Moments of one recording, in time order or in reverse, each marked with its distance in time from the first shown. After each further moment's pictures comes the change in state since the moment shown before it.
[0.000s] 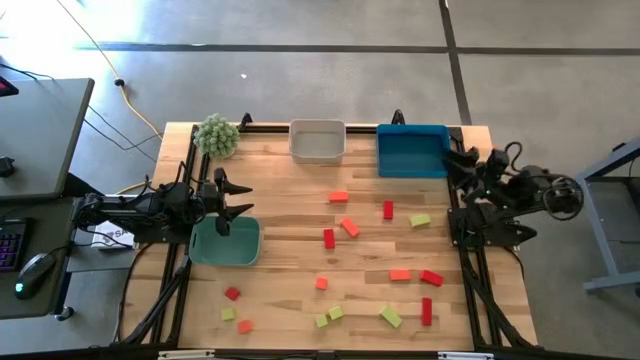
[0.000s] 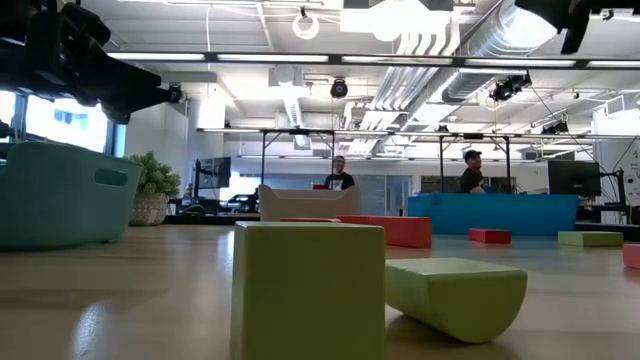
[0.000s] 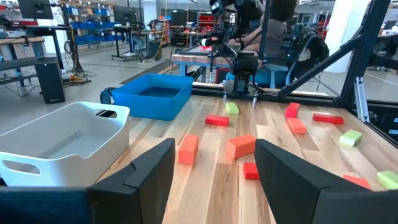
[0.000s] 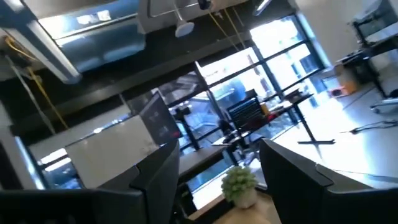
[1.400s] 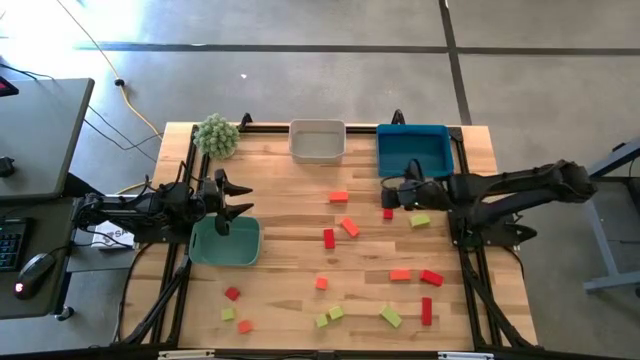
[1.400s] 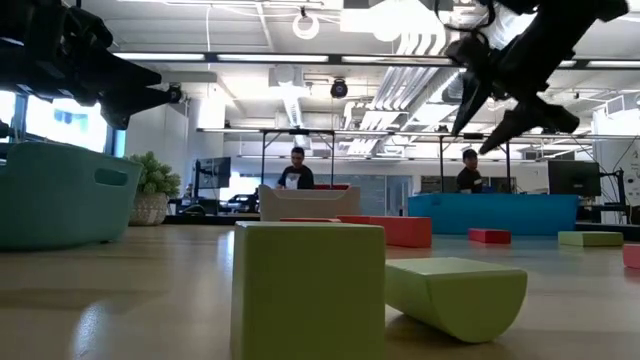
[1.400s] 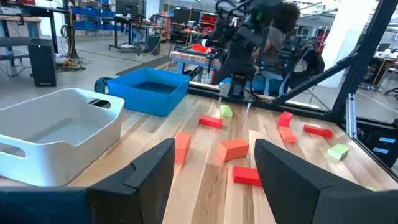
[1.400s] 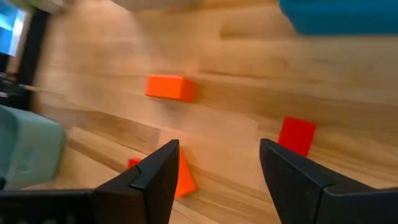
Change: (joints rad) left arm 0.000 0.000 0.000 0.000 0.000 -0.113; right arm -0.201 0.973 0.320 -0.739 -0.316 1.134
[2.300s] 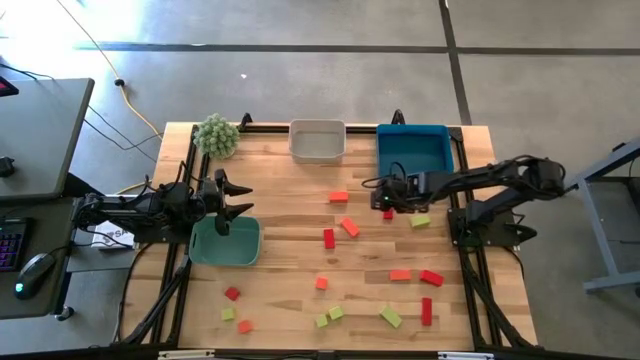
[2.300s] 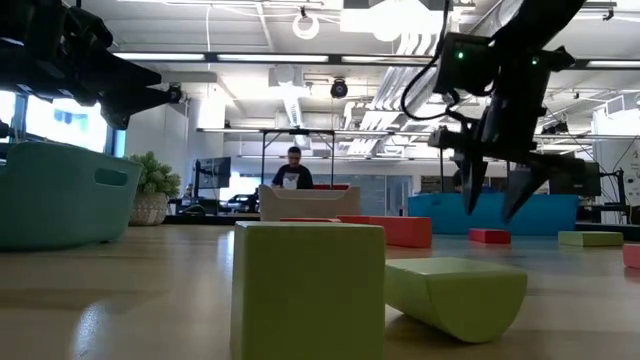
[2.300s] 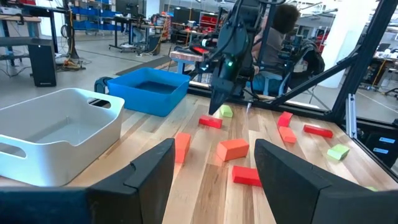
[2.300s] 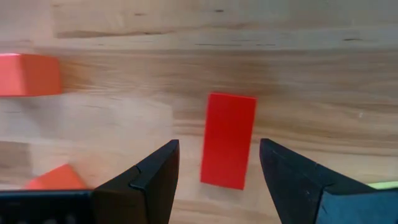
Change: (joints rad) left arm 0.000 0.000 0.000 0.000 0.000 0.000; right arm -0.154 0.340 0.000 -0.014 -0.203 0.061
